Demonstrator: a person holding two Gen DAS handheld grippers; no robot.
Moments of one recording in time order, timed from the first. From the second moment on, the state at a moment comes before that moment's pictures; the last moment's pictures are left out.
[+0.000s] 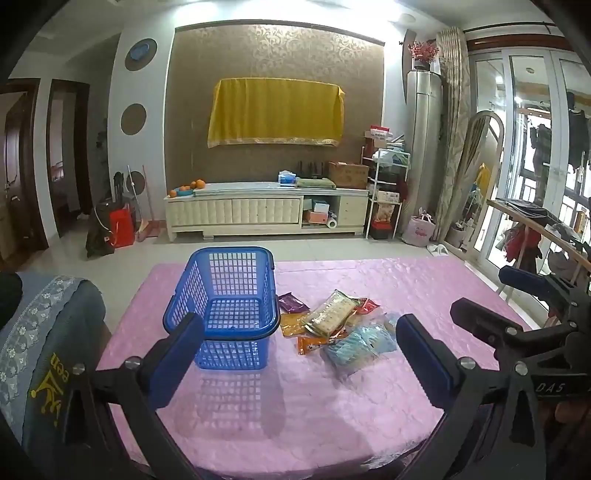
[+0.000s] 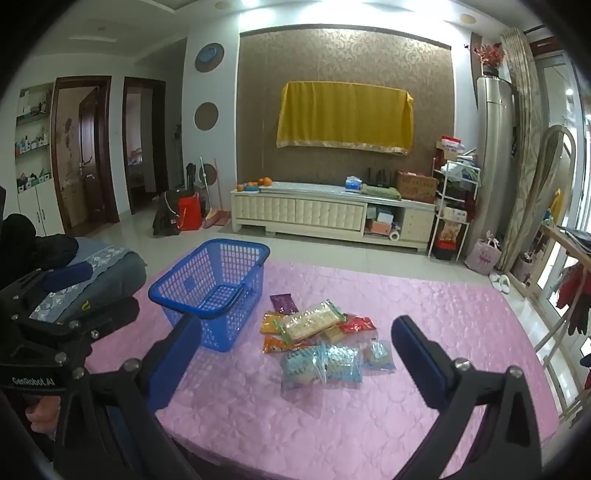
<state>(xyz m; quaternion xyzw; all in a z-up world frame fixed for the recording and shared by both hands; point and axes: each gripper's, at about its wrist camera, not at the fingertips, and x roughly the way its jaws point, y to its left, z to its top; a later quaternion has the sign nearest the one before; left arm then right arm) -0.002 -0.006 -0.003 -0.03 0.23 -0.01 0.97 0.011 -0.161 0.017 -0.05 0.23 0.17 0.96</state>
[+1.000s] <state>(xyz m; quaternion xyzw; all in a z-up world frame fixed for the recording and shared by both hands) -0.003 -0.006 -0.005 -0.04 0.24 -0.02 0.97 0.006 -0.167 0.015 -0.05 0.24 0.17 0.95</state>
